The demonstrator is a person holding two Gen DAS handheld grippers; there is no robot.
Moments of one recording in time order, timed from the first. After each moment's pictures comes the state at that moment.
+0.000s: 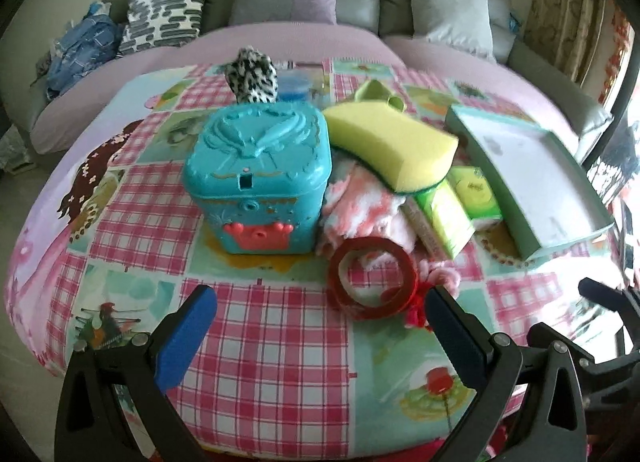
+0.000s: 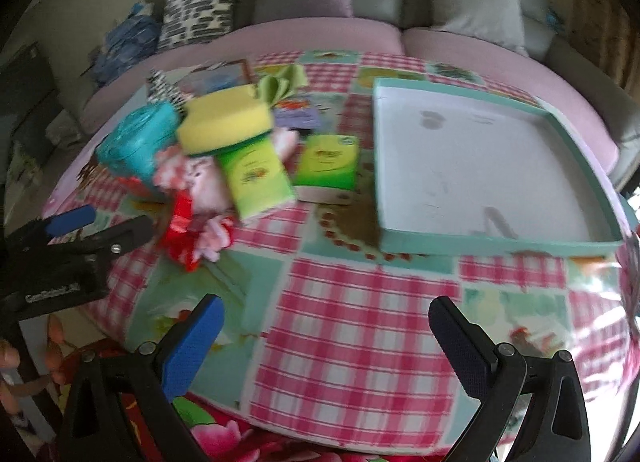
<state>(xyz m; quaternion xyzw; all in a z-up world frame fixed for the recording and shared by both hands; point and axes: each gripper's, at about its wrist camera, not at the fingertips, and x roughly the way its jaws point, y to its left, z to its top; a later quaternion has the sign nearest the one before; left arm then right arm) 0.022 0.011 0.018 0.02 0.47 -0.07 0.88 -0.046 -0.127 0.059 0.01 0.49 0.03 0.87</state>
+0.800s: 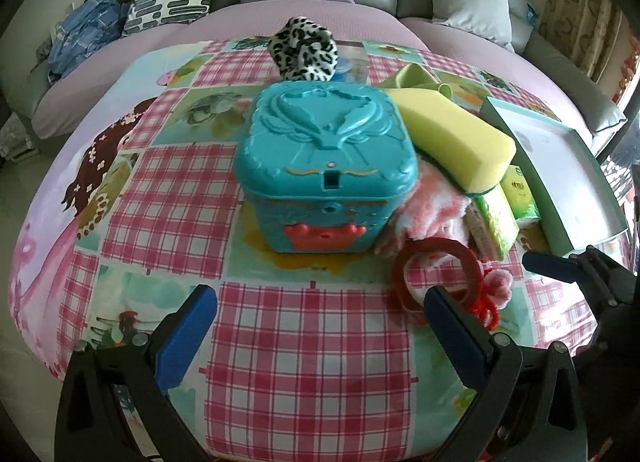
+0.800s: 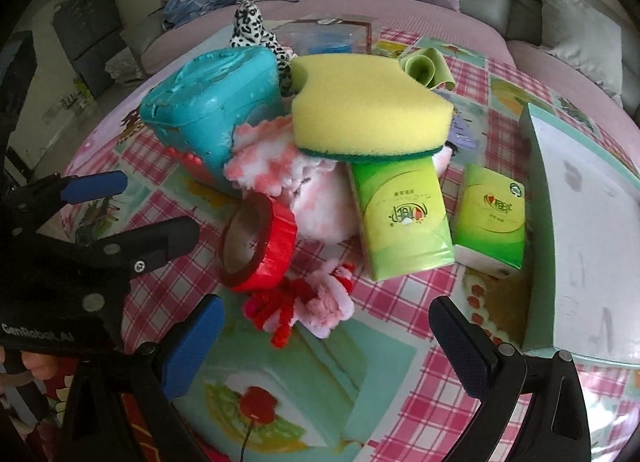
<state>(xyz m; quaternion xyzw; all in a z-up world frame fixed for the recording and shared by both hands) 0.042 0.046 0.008 0.00 0.50 -0.06 0.86 0.014 -0.040 0.025 -0.05 0.51 0.16 0.84</state>
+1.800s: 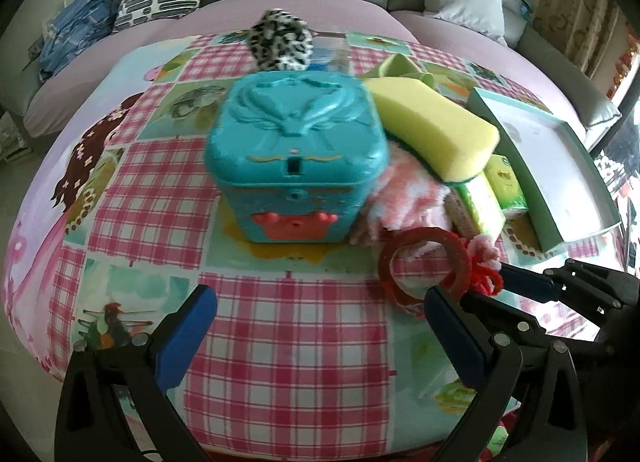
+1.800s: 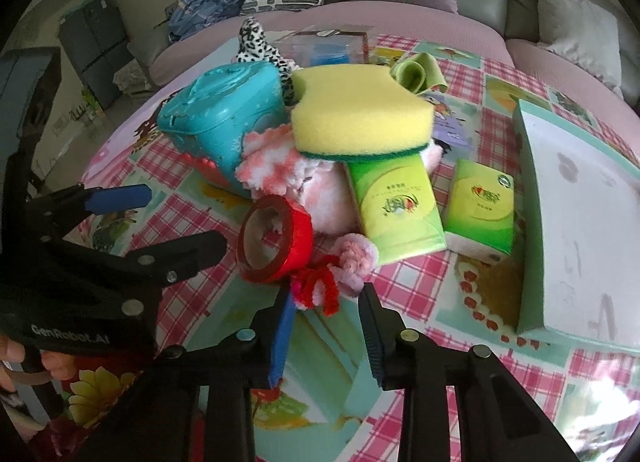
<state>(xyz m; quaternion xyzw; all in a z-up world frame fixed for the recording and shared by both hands) 0.037 0.030 0.008 0.01 0.51 -0.08 0.86 0.000 -0.055 0.035 -0.02 0.50 0.17 0.84</state>
